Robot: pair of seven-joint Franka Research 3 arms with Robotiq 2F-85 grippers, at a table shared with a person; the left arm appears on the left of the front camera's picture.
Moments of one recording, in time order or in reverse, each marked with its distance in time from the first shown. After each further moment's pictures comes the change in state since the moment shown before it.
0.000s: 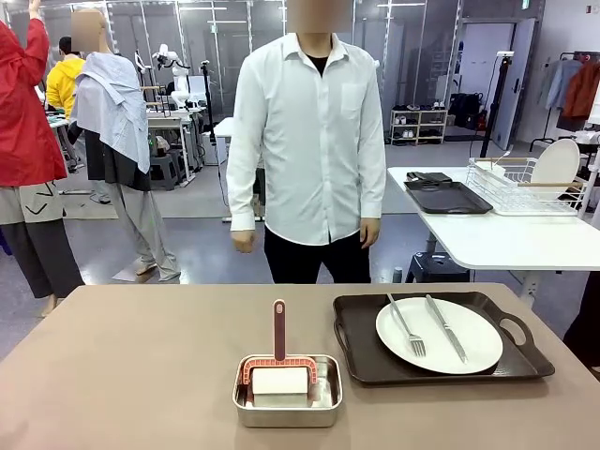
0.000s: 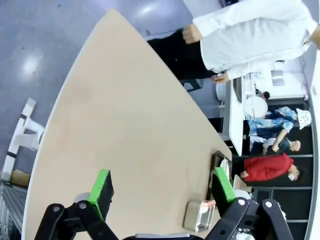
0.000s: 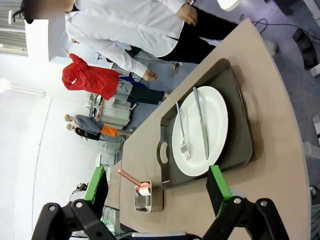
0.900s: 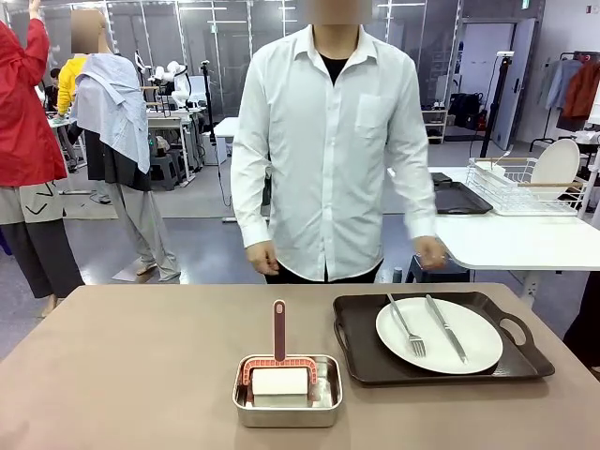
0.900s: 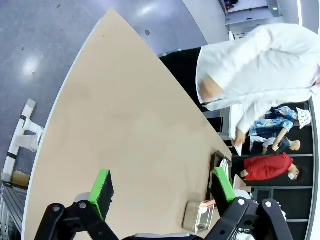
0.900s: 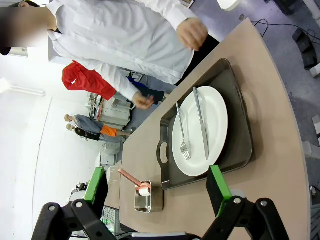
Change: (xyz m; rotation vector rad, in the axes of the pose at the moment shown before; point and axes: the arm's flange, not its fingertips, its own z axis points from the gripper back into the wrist) left arm 0.003 -0.004 0.003 -0.003 -0.007 -0.003; right arm 0.000 0.000 0.000 0.000 0.000 0.000
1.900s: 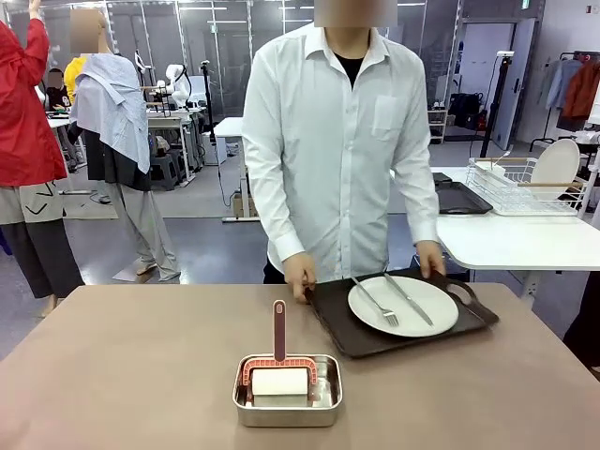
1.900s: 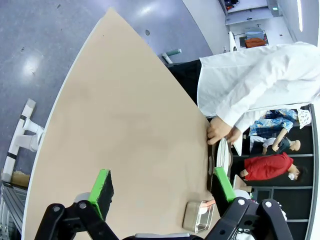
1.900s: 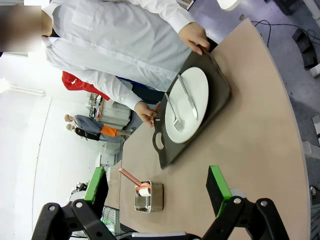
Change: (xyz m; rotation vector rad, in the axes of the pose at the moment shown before) left arm 0.000 0.000 0.000 0.000 0.000 0.000; right arm 0.000 0.000 0.000 0.000 0.000 0.000
